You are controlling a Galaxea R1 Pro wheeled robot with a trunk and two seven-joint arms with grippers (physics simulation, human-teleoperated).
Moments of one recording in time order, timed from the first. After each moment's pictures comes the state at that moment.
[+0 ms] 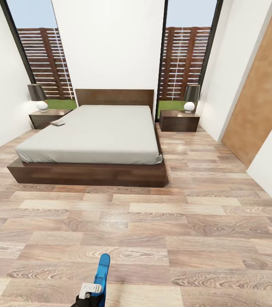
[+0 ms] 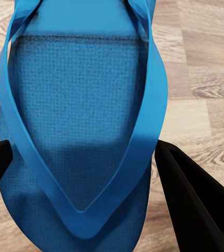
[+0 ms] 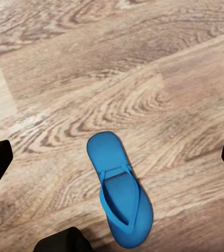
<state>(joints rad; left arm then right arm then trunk) -0.32 0.00 0.08 -0.37 0.01 -0.08 -0.45 -0.33 -0.24 -0.10 -0.13 -0.31 -0.07 0.12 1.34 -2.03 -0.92</state>
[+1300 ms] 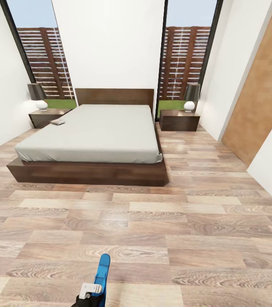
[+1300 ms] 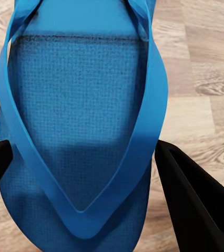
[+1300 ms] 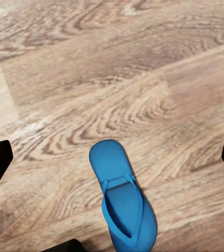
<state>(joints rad) -0.32 0.00 0.08 -0.37 0.01 -0.08 -0.45 -0.33 -0.24 -0.10 -0.14 -0.31 -0.09 0.12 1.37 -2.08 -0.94</state>
